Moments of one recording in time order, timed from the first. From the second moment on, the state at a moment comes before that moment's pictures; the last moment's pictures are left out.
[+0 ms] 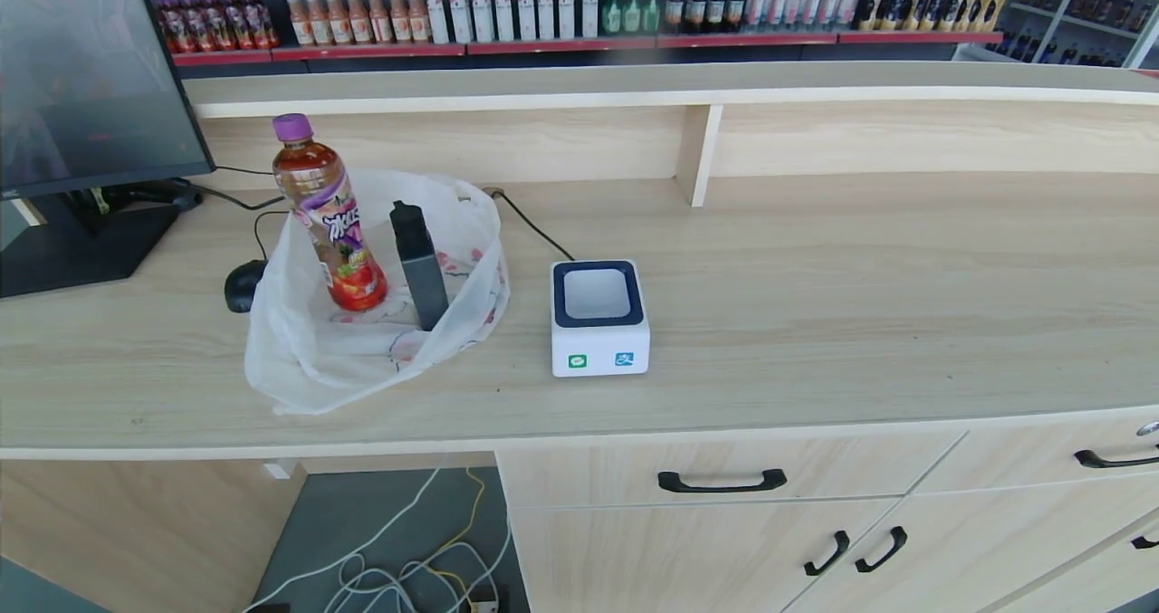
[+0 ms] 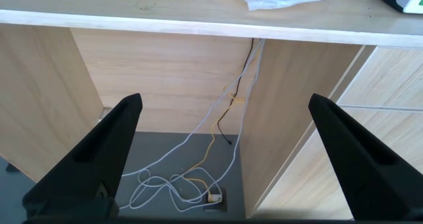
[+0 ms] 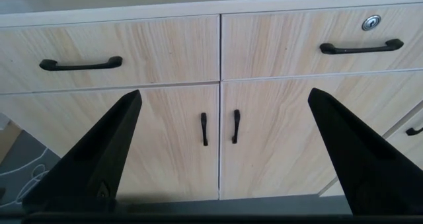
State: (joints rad) left arm 0.00 0.00 0.00 0.00 0.00 0.00; right arm 0.00 0.00 0.00 0.00 -0.03 0.00
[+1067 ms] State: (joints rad) left arm 0.00 0.00 0.00 0.00 0.00 0.00; right arm 0.00 0.00 0.00 0.00 -0.03 0.00
